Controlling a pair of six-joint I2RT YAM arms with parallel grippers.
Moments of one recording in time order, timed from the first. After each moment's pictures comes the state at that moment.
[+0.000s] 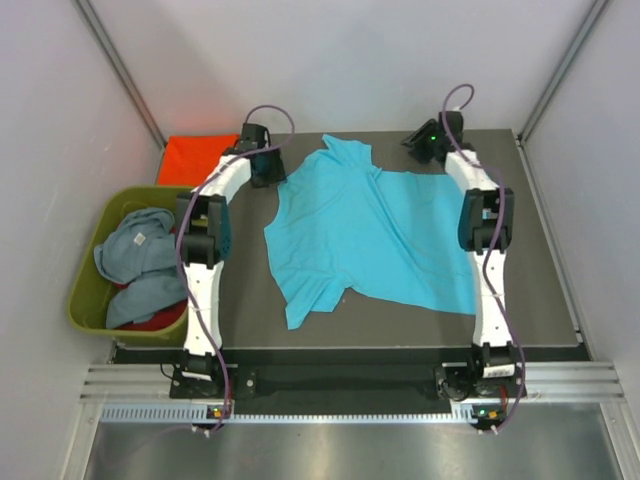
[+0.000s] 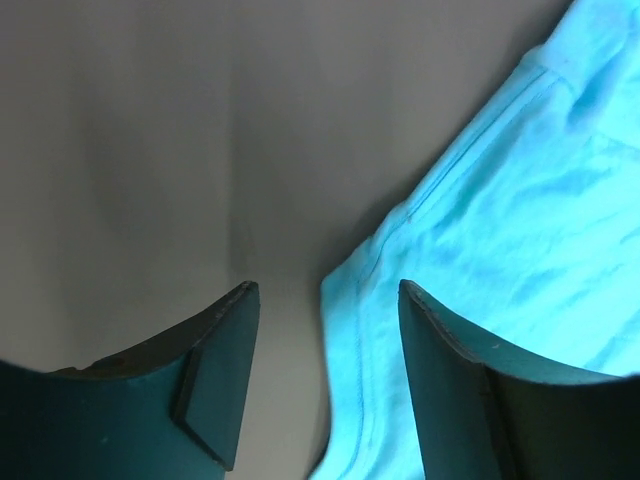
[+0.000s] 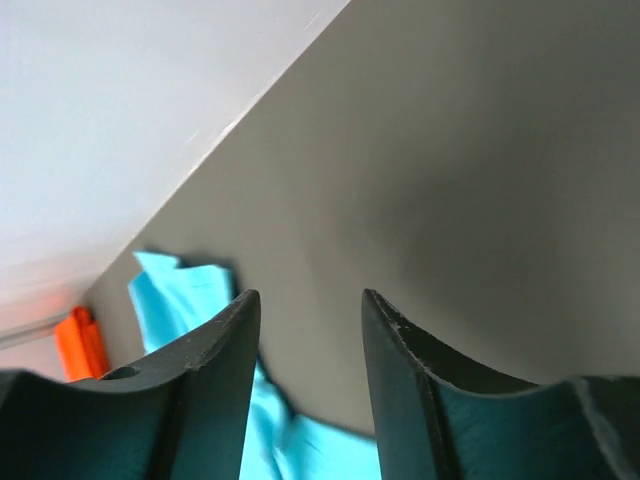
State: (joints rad) left arm -0.15 2.38 2.00 -0.50 0.09 -0.35; right arm 0.08 2.67 2.32 -0.20 -0.24 0.94
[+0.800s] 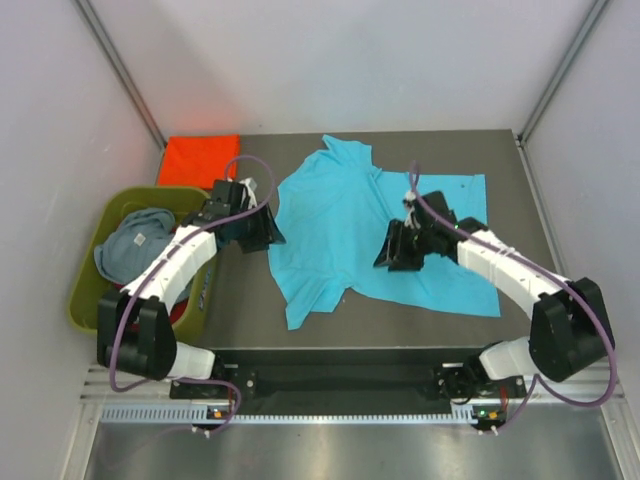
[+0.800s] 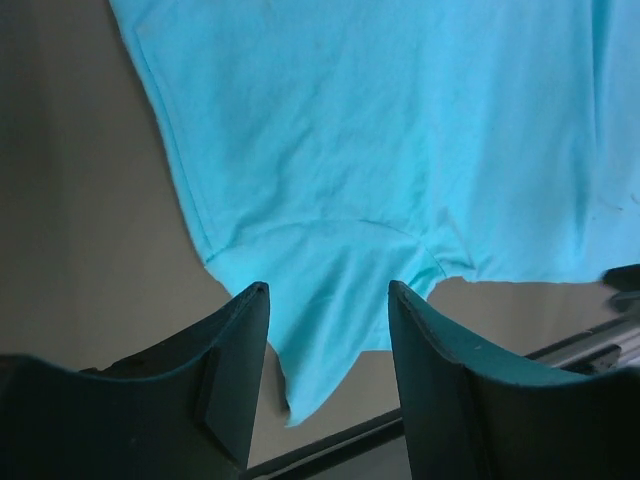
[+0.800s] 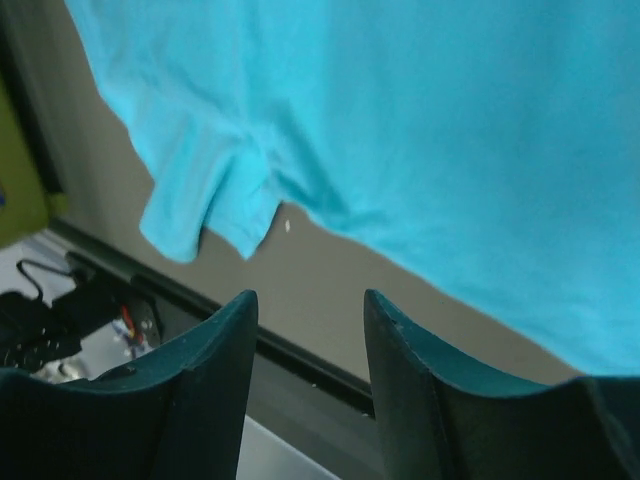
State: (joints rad) left arm -0.23 1.41 1.05 -0.54 0.28 -0.49; right arm 0.42 1.39 0.98 -0.55 -0.34 0.61
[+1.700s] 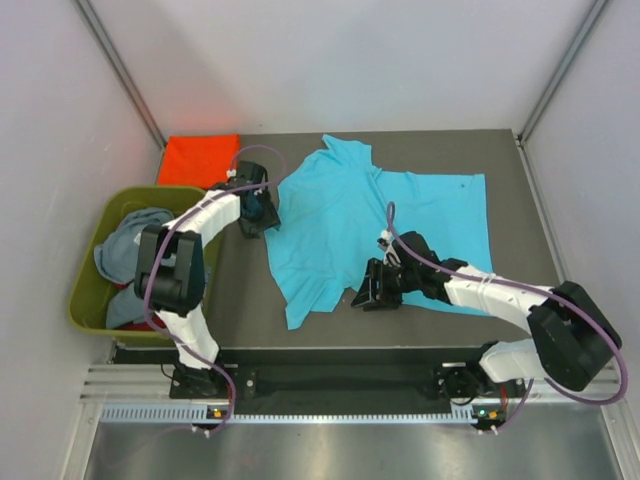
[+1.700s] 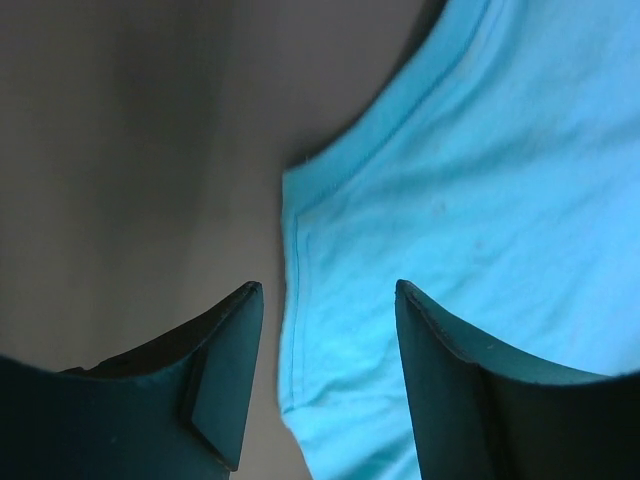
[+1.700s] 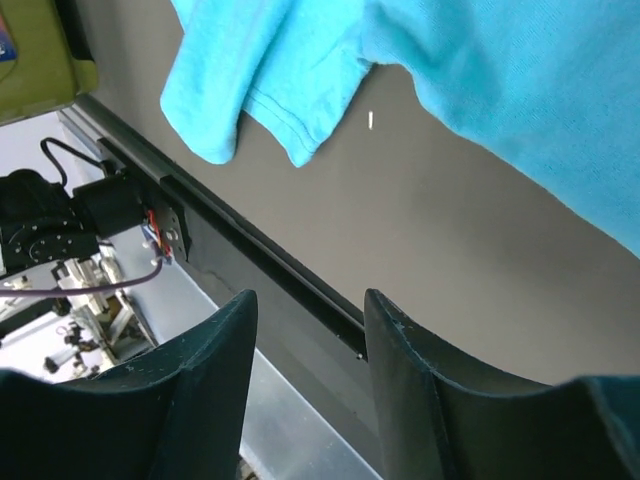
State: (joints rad) left arm -0.23 1.79 1.27 -0.59 -0.03 -0.58; right arm 0.67 1.32 0.61 -0.16 -0.49 0.83
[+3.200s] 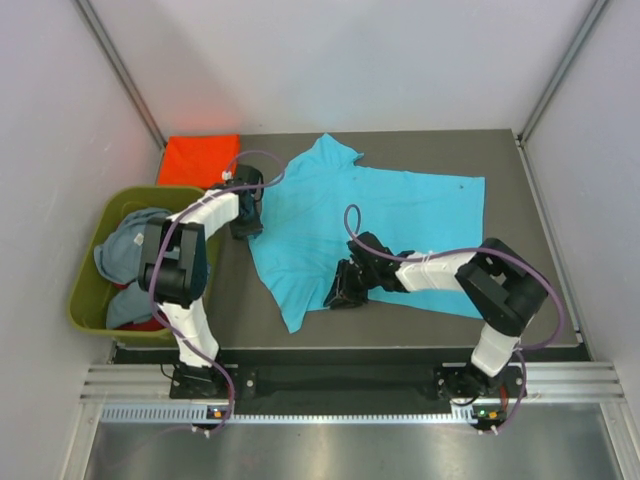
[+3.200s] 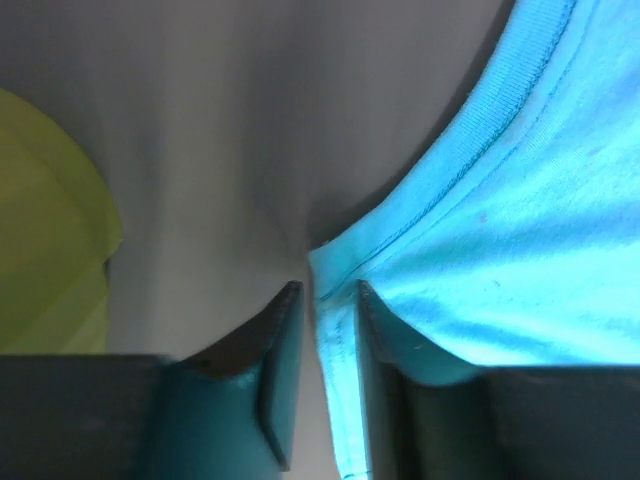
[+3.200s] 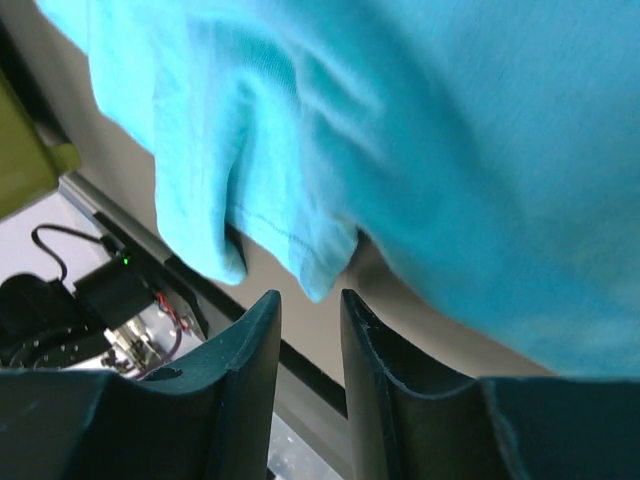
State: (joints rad) left arm -0.19 1.89 1.30 -0.60 -0.22 -0.42; right arm 0.81 1.72 0.80 0.01 -0.40 1.03
